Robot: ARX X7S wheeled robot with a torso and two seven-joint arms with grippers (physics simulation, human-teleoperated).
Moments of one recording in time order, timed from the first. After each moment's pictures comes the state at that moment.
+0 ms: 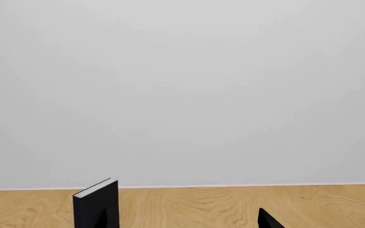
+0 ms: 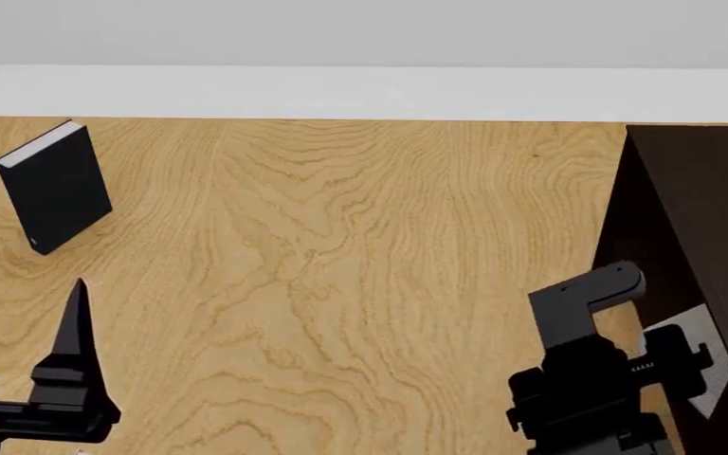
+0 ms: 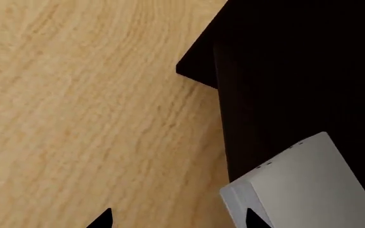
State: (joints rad) left arm -0.18 -0.48 0.25 0.58 -0.48 -0.35 -0.45; right arm 1.06 0.16 -0.48 1.31 0.04 0.40 0.13
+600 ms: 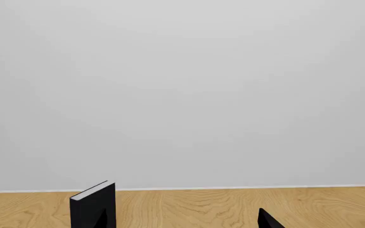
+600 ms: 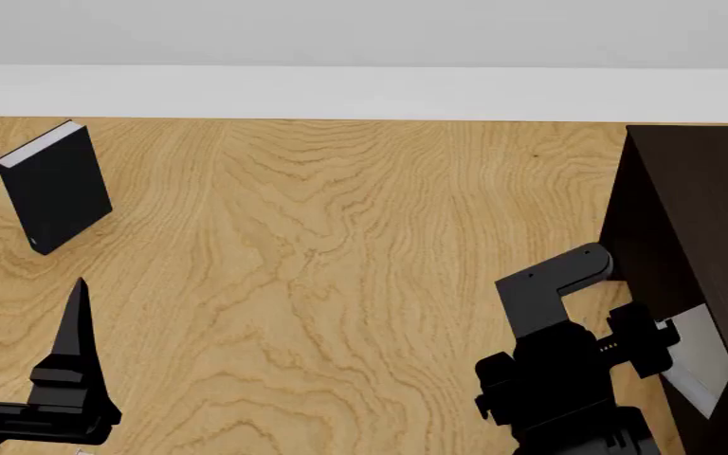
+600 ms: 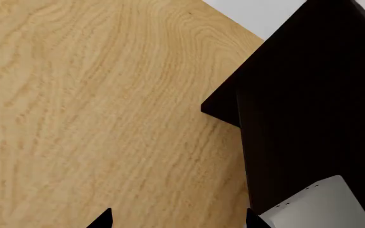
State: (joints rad) left arm -0.18 -0.48 0.25 0.60 -0.49 -0.35 -0.46; right arm 0.95 0.21 -0.48 0.92 0.03 0.56 0.08
